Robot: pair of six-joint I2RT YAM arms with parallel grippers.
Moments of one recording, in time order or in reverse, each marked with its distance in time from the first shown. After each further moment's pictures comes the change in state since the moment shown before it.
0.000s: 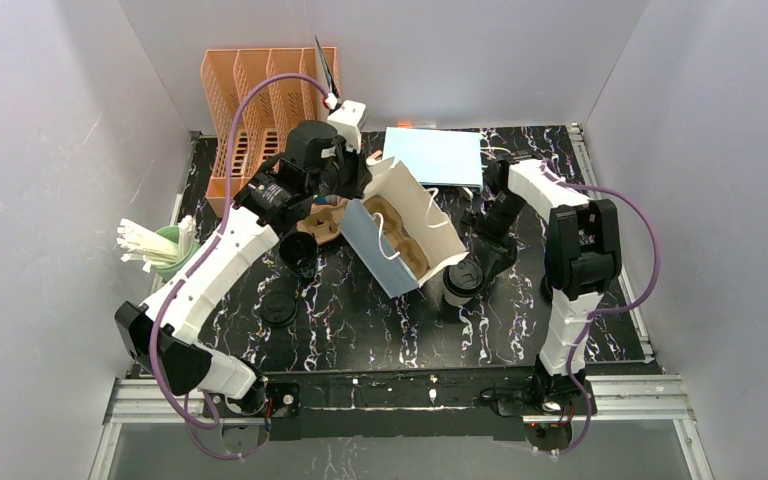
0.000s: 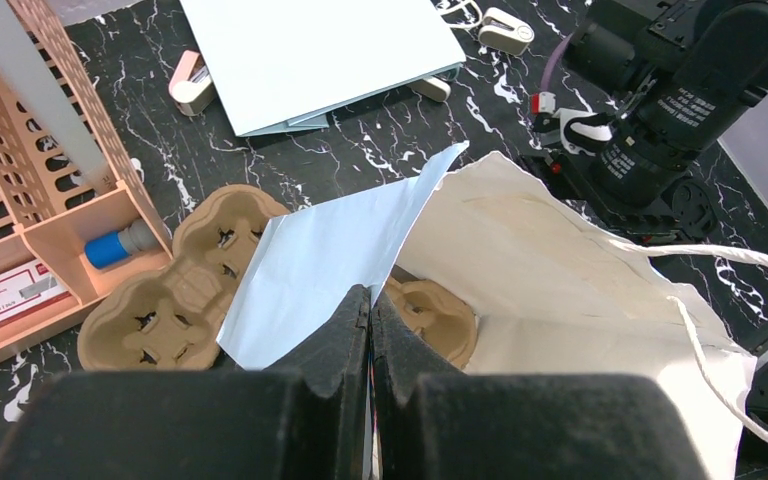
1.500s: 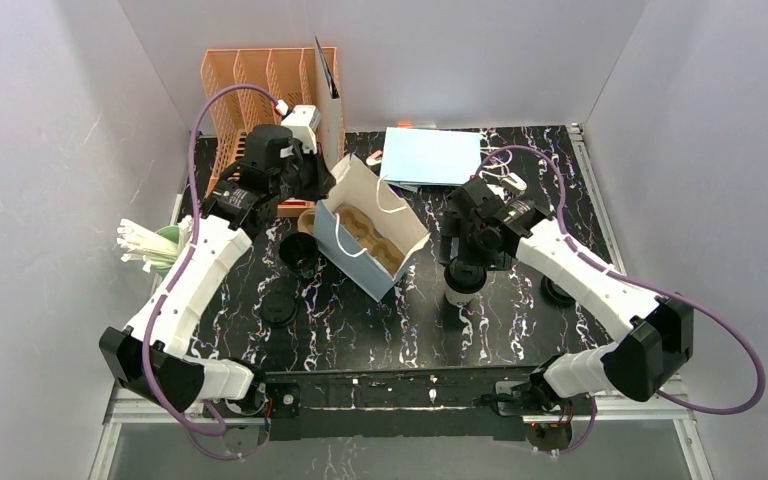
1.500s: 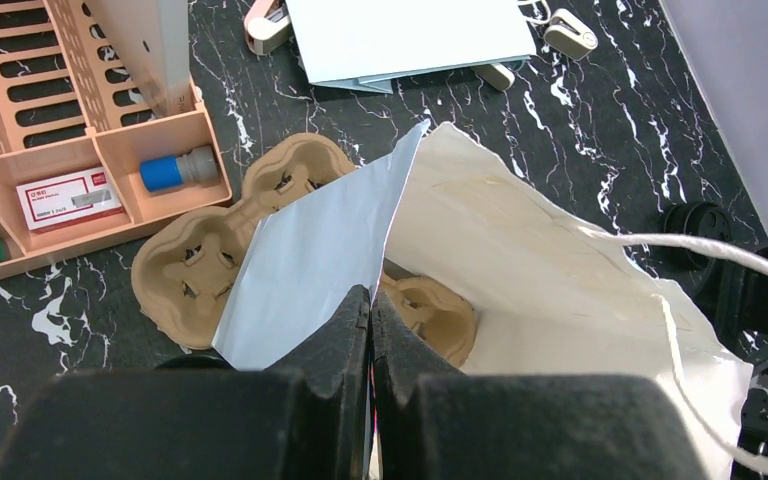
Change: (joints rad) left arm 0.206 -0.102 -0.118 -0.036 0.106 -0.059; right arm 0.447 -0.629 -0.288 0.349 0.645 0.175
